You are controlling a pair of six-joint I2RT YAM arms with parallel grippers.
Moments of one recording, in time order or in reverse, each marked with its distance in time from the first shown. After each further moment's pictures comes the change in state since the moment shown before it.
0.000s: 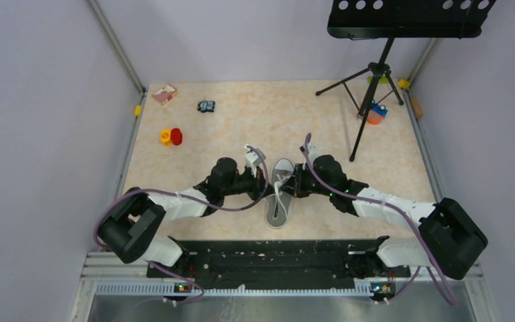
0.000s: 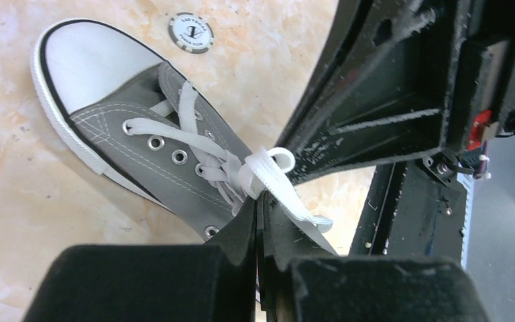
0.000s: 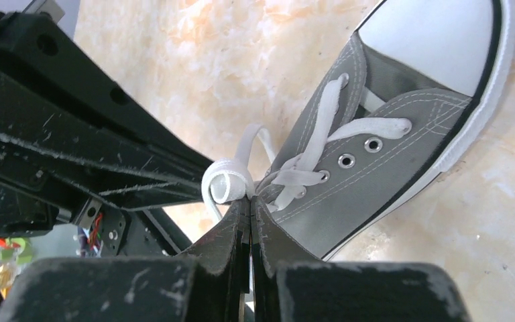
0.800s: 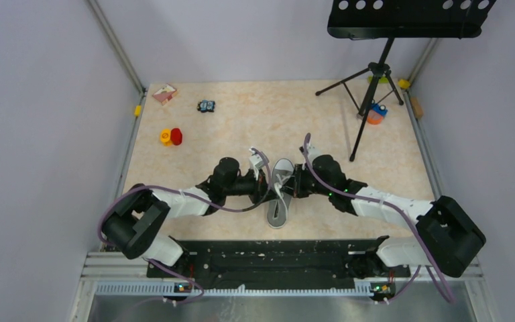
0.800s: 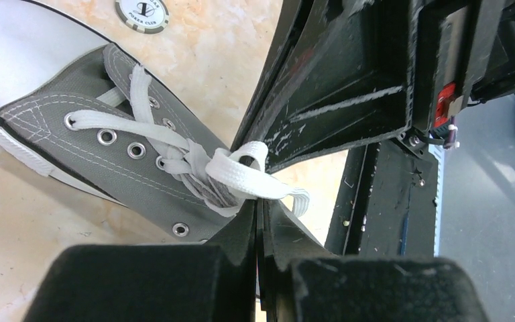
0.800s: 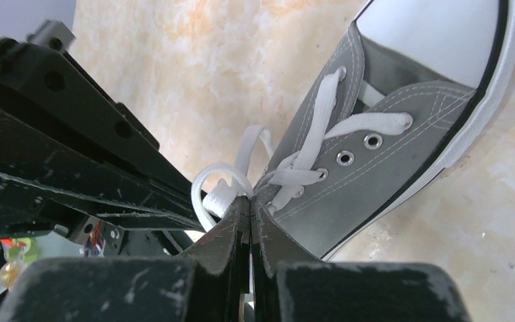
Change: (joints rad) left arm -0.003 0.040 0.010 -0.005 0.134 0.003; right arm -0.008 0.010 0.001 0.004 0.009 0.021
